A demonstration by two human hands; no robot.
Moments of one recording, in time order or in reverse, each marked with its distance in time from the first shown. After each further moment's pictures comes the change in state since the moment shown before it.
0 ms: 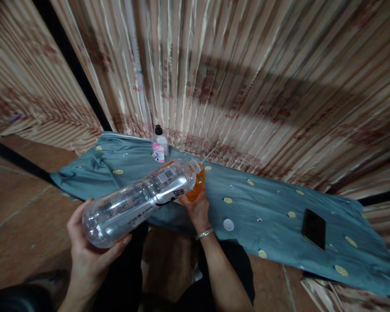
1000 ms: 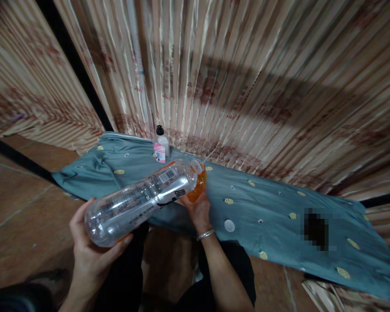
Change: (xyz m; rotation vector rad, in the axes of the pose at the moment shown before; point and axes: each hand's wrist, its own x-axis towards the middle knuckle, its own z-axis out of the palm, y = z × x) left_hand 0.002 -0.004 -0.001 0.015 -0.001 0.030; right_hand -0.001 0.001 0.001 -0.030 0.018 -0.004
